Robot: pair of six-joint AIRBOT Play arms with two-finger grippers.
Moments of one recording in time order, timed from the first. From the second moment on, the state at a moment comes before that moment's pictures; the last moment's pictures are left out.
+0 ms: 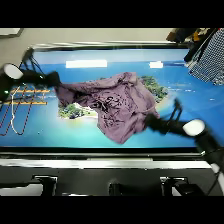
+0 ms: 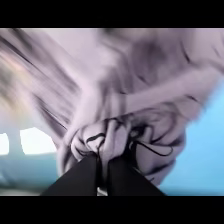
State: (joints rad) left arm 0.03 -1.49 1.57 1.18 -1.00 -1.61; right arm 0.06 -0.88 0.71 -0.86 0.86 1.76
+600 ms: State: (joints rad) left arm 0.21 -0.99 1.95 1.30 -1.04 -1.77; right arm -0.17 -0.79 1.95 -1.24 1.26 1.84
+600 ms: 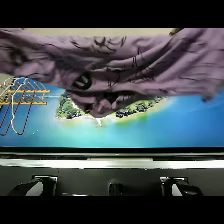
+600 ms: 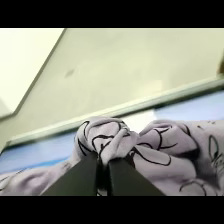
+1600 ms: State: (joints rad) left arm 0.10 -1.44 1.78 1.39 -1.19 -1.76; right arm -0.18 -1.49 2.01 -1.28 1.64 1.89
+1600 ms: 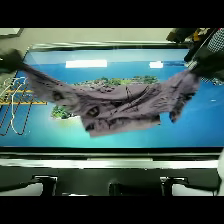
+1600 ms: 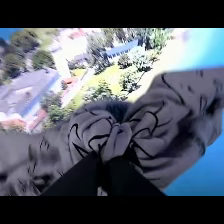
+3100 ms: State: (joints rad) left arm 0.06 -1.43 1.06 0.91 -1.00 -1.58; right arm -0.25 -1.52 1.01 -0.97 1.04 1.50
